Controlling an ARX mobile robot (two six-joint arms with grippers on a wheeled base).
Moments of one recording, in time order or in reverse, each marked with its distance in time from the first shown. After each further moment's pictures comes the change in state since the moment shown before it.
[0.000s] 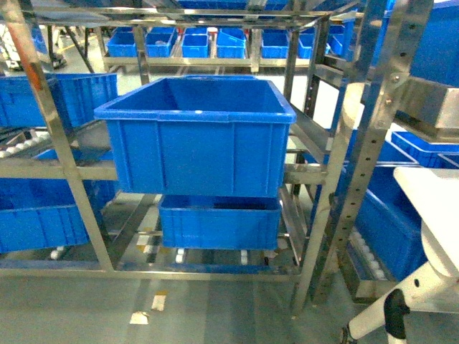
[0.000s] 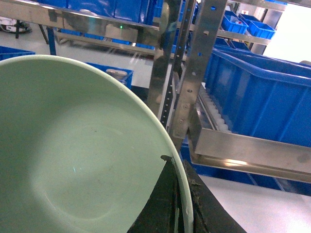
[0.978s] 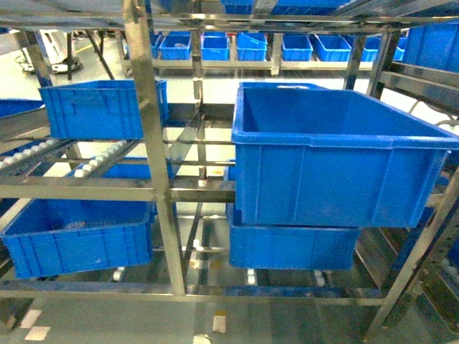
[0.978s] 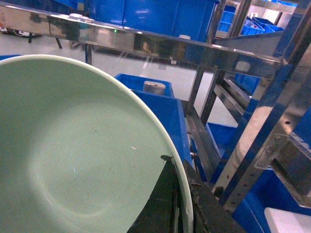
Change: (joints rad) left arm 0.000 0.000 0.000 0.000 0.001 0.000; right arm 0.000 -0.001 0.000 -0.001 0.000 0.000
